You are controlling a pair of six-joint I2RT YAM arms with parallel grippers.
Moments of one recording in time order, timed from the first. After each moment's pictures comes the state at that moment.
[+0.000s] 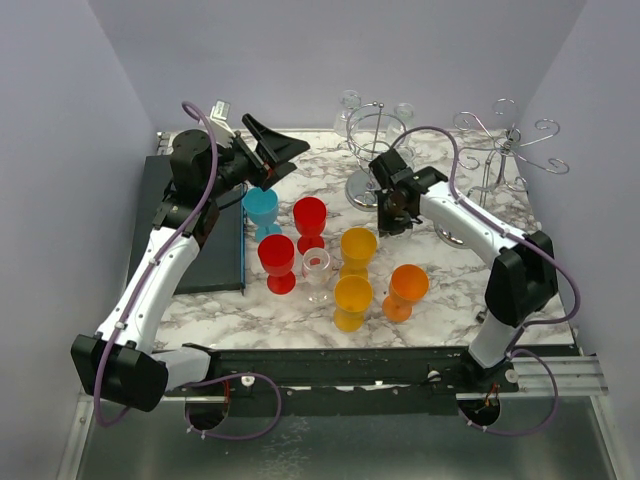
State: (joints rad) left arm -0.26 1.22 1.23 -0.06 0.56 -1.12; right arm 0.55 1.73 1.50 -0.94 0.15 0.50
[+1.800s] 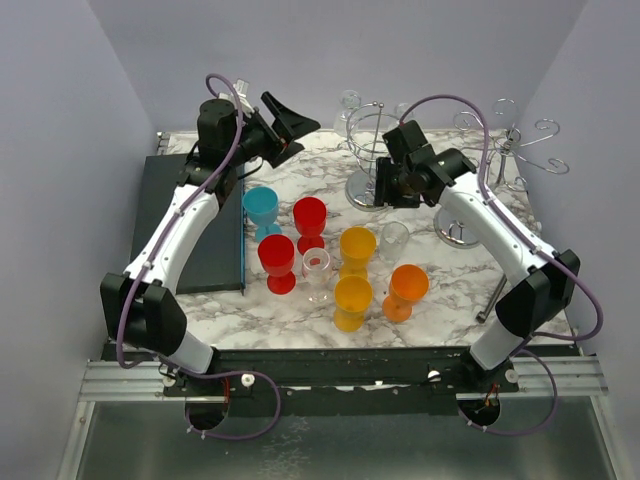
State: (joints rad) left arm -0.26 1.50 1.44 -0.09 0.53 -1.05; right arm 0.55 1.65 1.68 -0.99 0.17 0.50
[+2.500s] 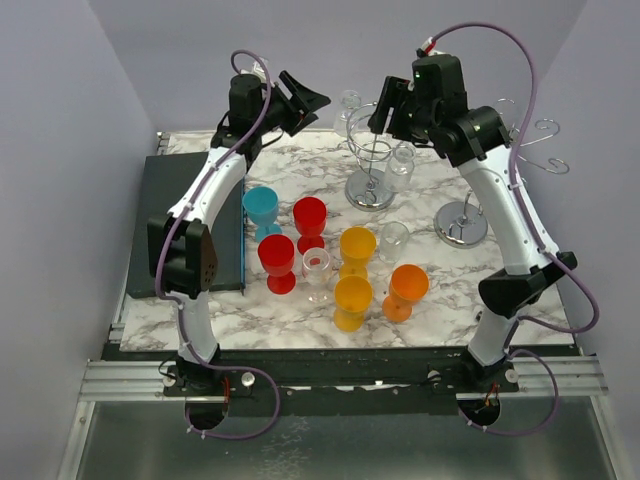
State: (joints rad) left arm -0.26 1.92 1.80 -0.01 0.47 -1.03; right arm 0.51 1.78 2.27 -0.99 0.19 0.49
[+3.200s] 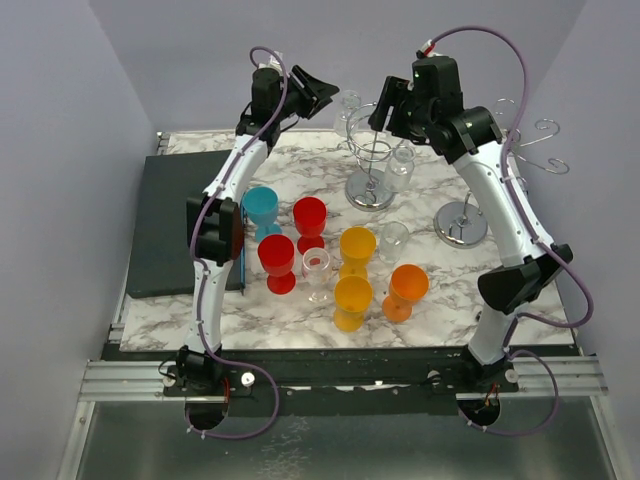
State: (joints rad) left arm -0.26 2.39 2.33 0.03 0.47 -1.10; right arm 0.45 1.83 2.22 -0.89 0.15 0.48
